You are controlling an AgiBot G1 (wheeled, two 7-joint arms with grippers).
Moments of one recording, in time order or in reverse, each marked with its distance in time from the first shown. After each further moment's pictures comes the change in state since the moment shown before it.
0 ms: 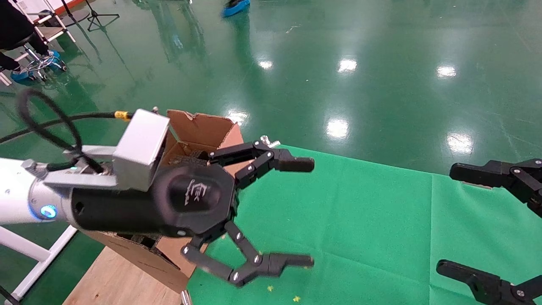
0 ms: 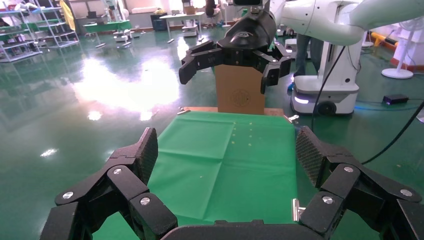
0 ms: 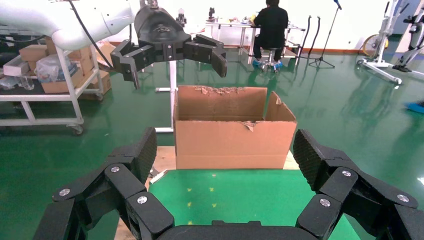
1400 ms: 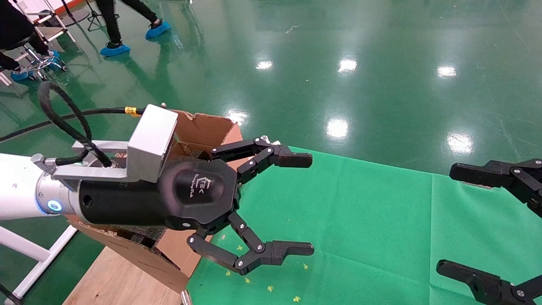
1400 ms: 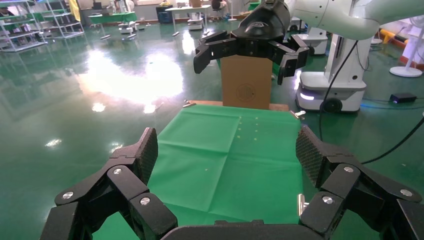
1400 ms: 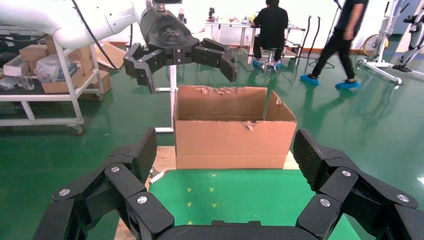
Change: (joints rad) left arm -0.003 0.000 0.003 0.004 0.002 -0.002 0.000; right arm 0.000 0.000 0.000 0.000 0.000 0.000 0.000
